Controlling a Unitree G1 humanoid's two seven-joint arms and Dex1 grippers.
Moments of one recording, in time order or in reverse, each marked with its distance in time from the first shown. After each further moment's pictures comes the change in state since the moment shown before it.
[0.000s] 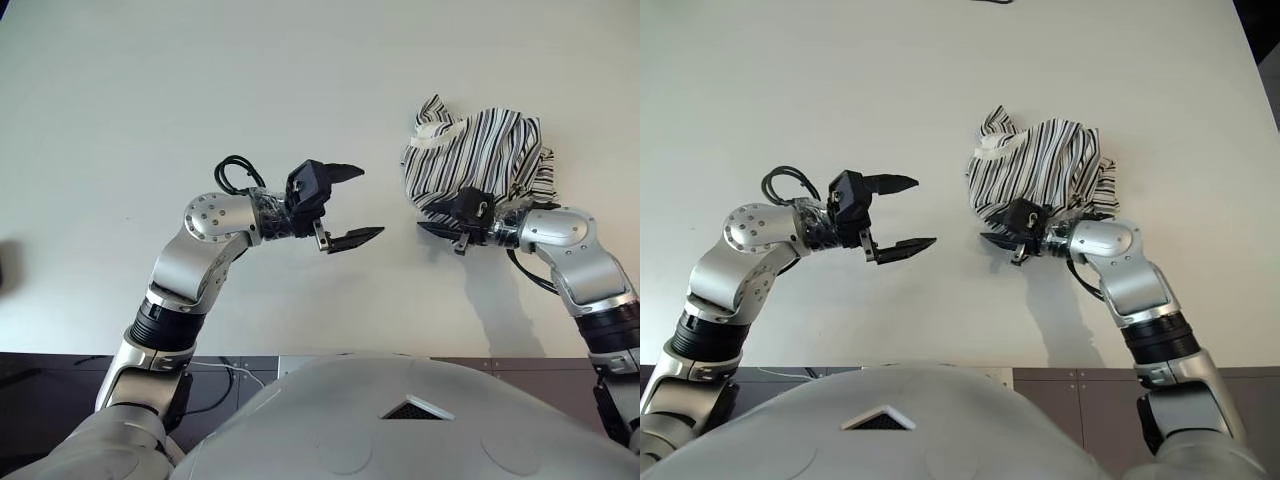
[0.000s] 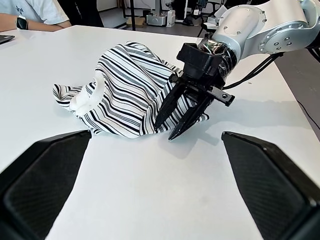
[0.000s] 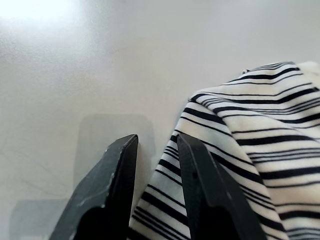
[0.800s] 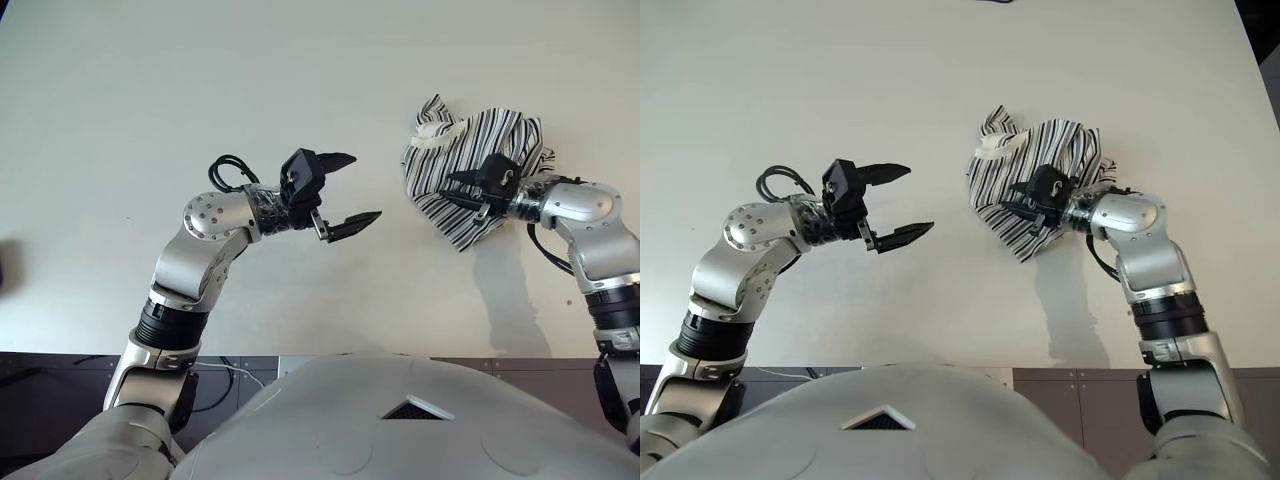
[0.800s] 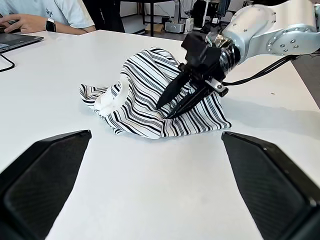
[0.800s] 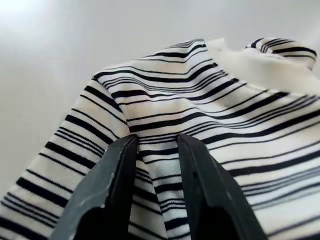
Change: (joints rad) left arm 0.004 -0.036 0.033 0.030 0.001 -0.002 0.057; right arm -0.149 0.019 -0.049 0.240 -0.064 -0.084 -0.017
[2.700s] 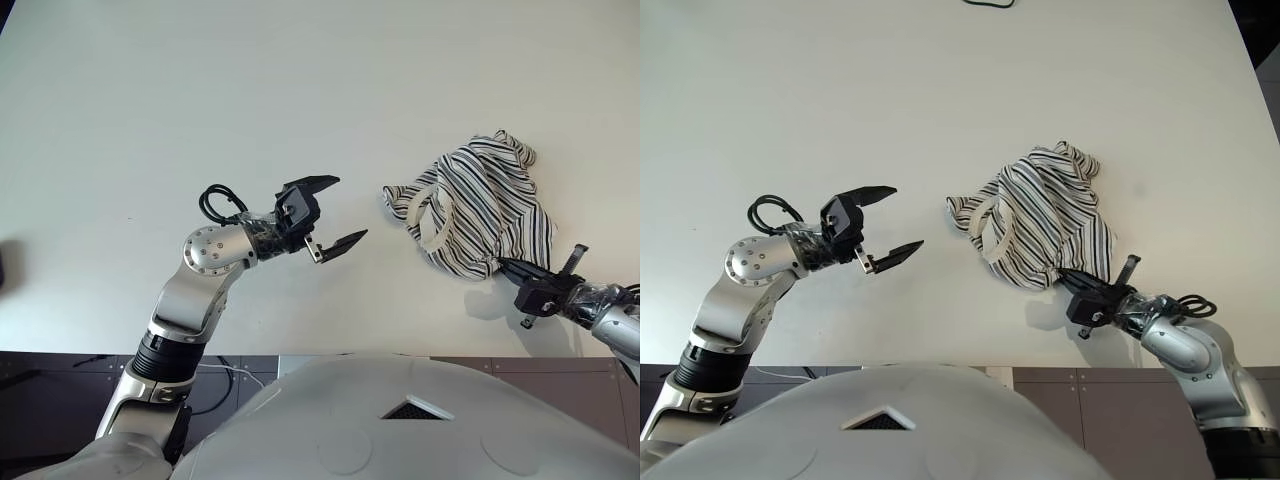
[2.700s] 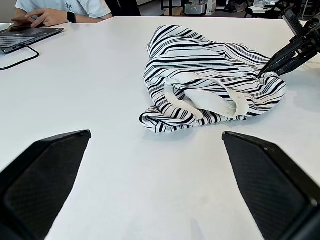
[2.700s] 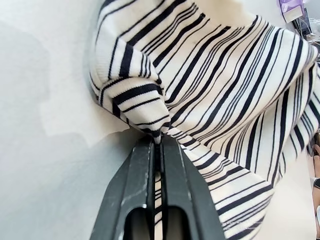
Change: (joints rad) left arm 0.173 0.026 -0.011 -0.068 0.140 -0.119 0.081; right arm 0.749 -0.209 -0.320 -0.274 -0.371 -0.623 -0.343
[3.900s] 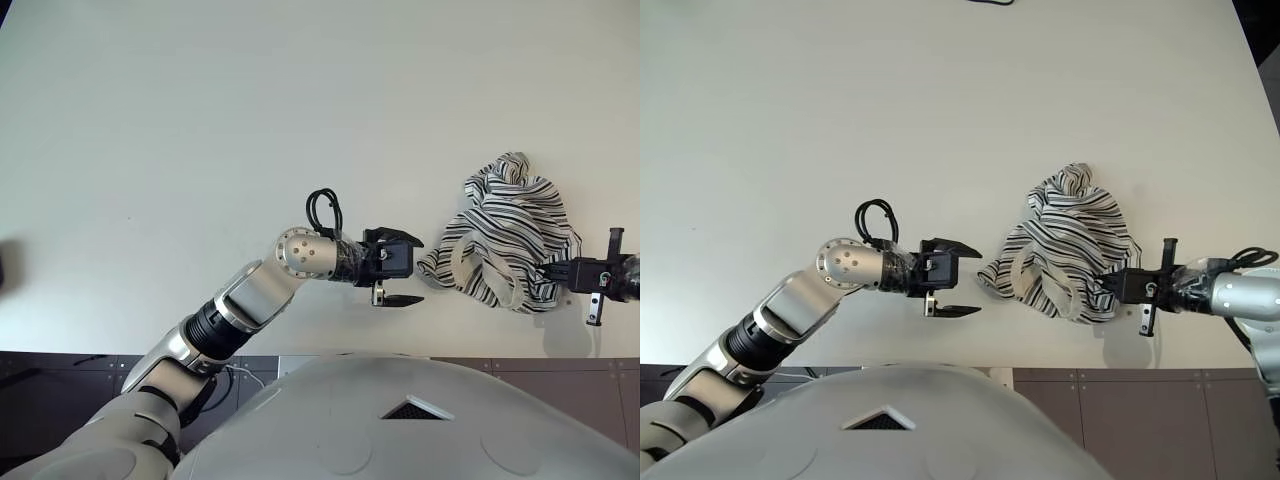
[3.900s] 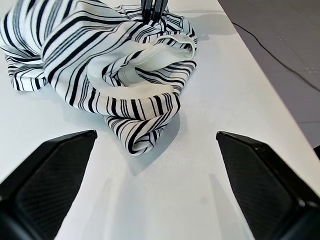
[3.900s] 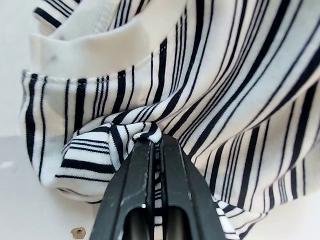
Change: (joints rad) left arm -0.255 -0.121 -0.489 0.005 0.225 0.194 -0.110; right arm -0.140 -0.241 -0.060 0.031 0.295 0.228 0.565
